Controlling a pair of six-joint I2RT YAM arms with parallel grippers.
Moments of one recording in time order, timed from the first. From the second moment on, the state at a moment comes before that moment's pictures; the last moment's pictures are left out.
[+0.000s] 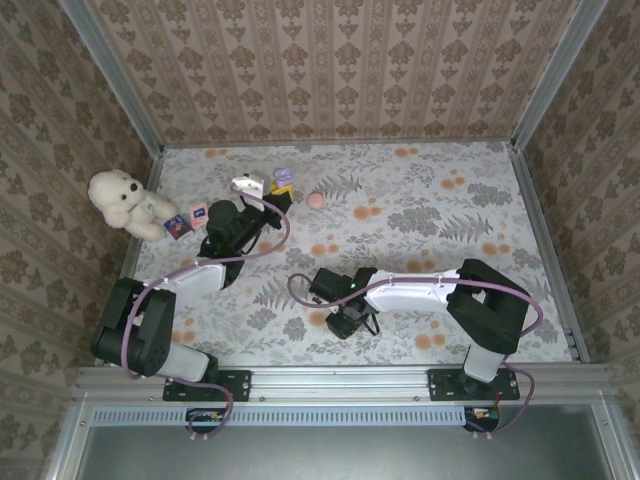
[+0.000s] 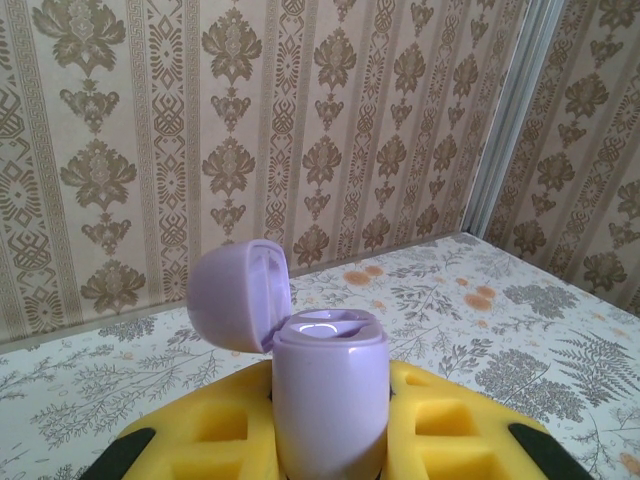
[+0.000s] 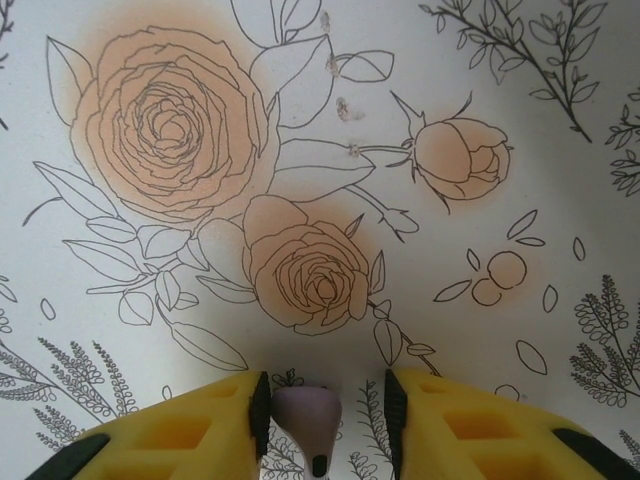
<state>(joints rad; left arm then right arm) -0.40 1.43 0.63 0.83 0.33 -0.15 1.04 1.73 1.01 -0.67 0.01 0.24</state>
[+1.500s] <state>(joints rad) -0.56 1.54 0.59 1.08 0.50 -0.15 0.62 1.31 1.23 -0.59 0.09 0.23</state>
